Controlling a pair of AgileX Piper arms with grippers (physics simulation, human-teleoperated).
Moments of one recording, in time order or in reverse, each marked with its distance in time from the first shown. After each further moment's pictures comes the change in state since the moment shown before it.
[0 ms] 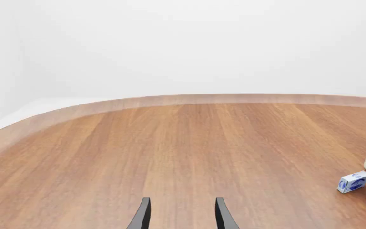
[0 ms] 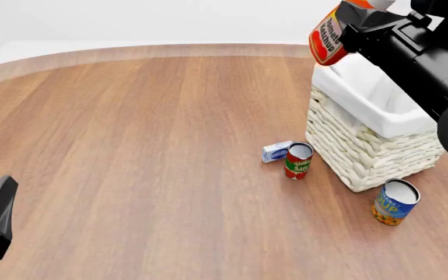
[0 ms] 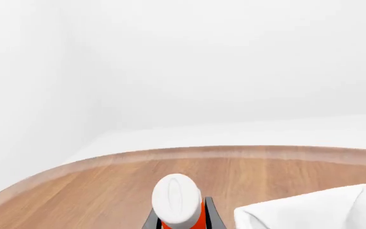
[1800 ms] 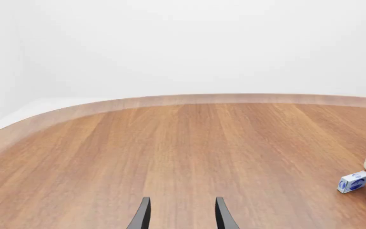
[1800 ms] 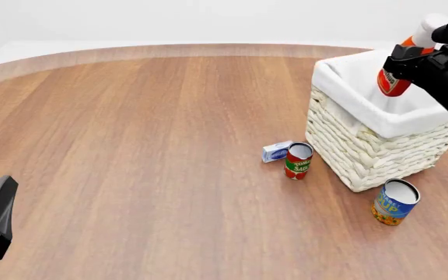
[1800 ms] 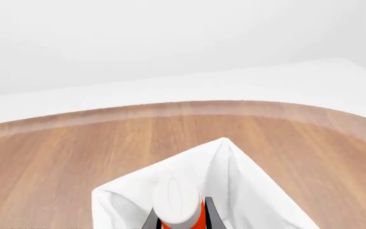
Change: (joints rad) left arm 0.000 0.000 0.000 0.000 0.000; right arm -0.377 0.219 -0.054 0.090 -0.140
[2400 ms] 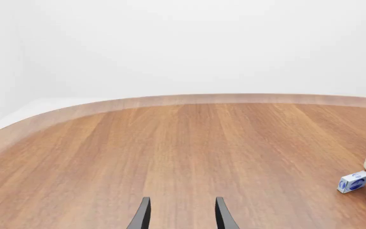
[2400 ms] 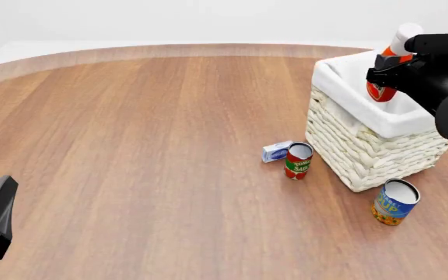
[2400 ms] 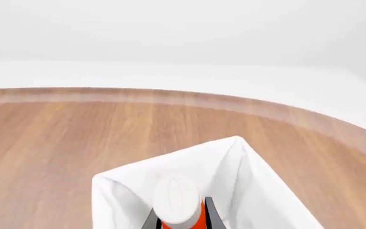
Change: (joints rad) left arm 0.000 0.000 0.000 0.000 0.000; right arm 0.037 0.080 -0.030 -0.005 -0.123
